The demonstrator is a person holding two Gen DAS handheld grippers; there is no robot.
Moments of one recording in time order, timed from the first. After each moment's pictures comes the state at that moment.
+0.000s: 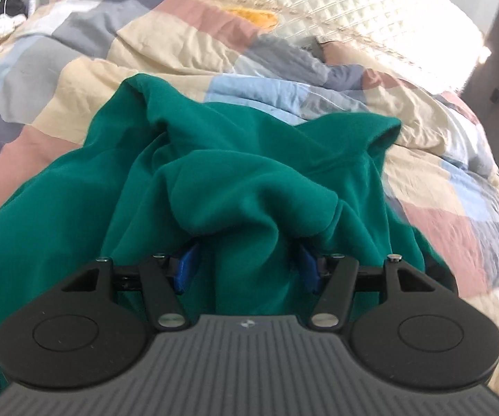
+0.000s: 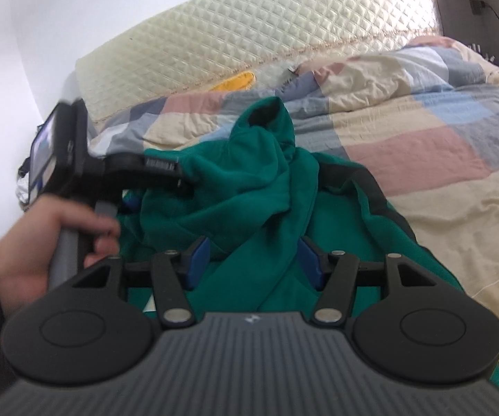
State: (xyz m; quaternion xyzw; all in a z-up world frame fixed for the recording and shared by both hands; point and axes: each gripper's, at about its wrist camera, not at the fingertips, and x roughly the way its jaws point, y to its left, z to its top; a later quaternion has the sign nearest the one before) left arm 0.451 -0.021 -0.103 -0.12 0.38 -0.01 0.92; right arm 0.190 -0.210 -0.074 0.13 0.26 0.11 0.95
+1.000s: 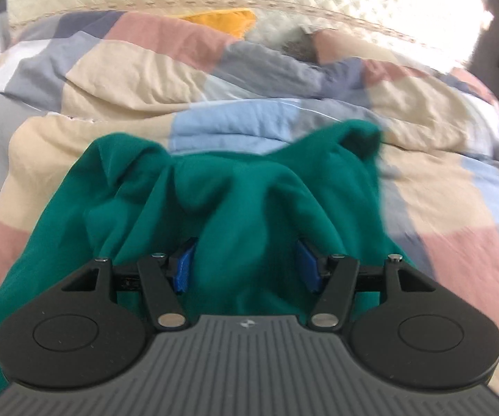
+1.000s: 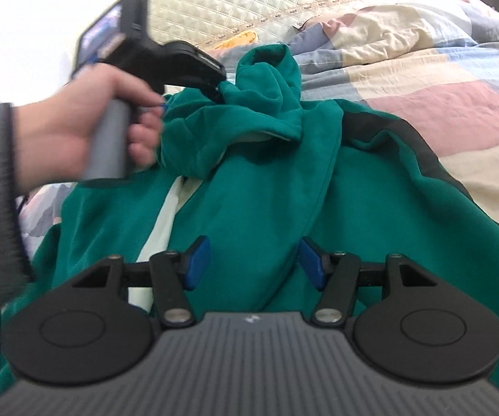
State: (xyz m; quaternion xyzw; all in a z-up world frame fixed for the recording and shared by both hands) left arm 0.547 -0.055 -0.081 -0.04 0.38 -0.03 0.92; right arm 0.241 -0.194 -0.118 0.15 0.30 0.13 0.93
